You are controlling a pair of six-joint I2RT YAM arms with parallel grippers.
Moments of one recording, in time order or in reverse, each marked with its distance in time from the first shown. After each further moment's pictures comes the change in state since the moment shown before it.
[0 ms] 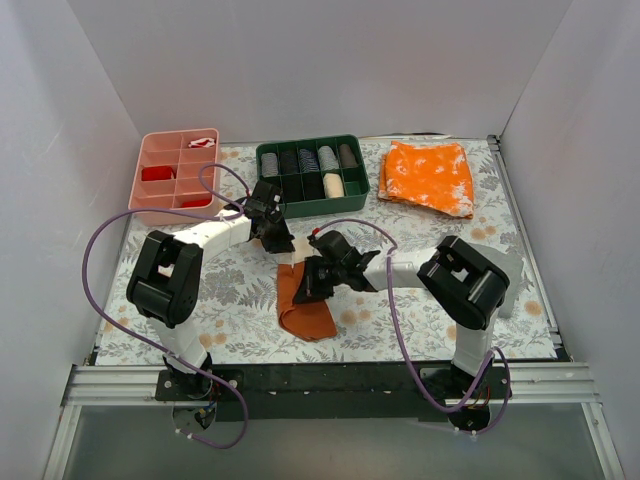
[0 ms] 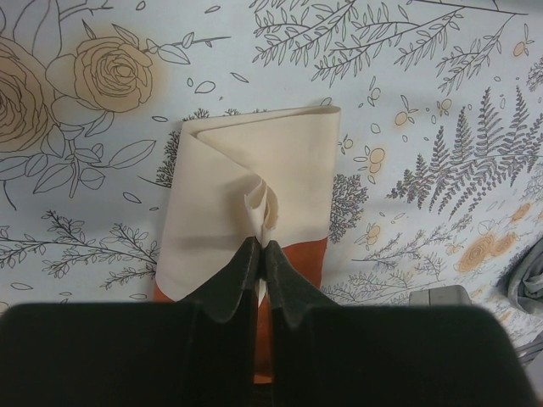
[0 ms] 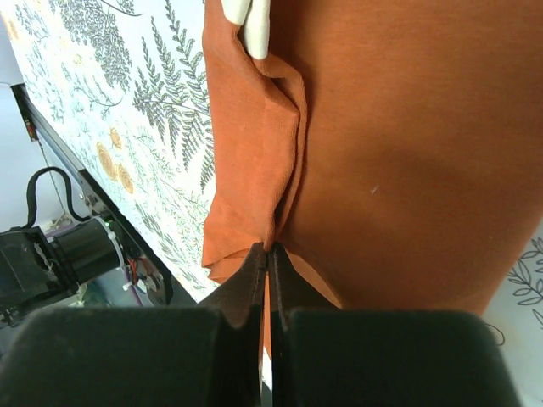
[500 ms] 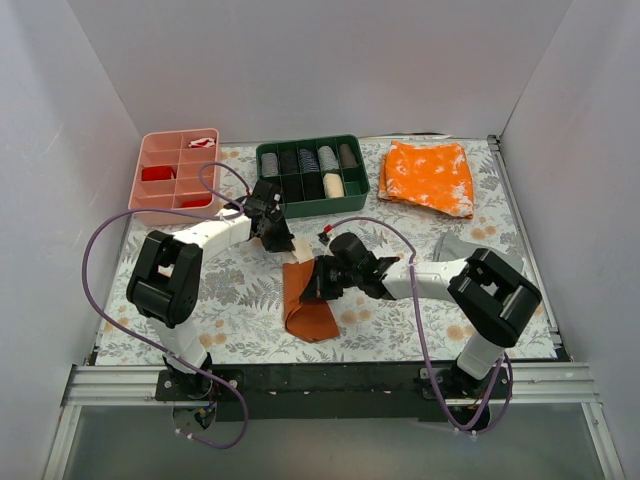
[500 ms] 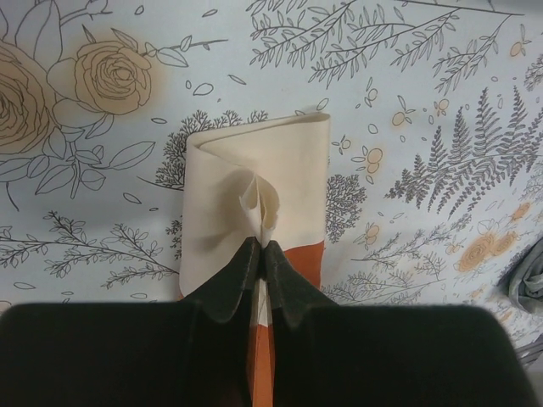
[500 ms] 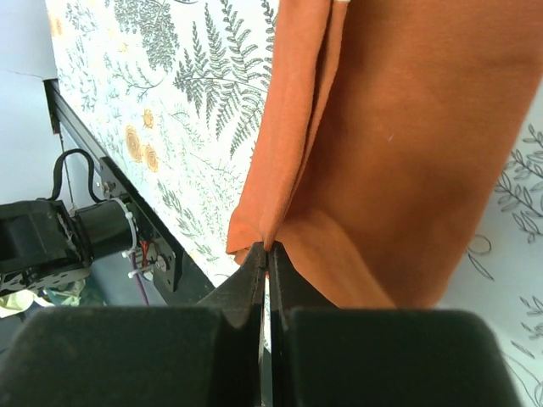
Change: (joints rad) left arm 0.000 0.000 0.006 -0.008 -0.003 0.008; right arm 0.000 -0.169 -0.132 0.064 0.032 -0.016
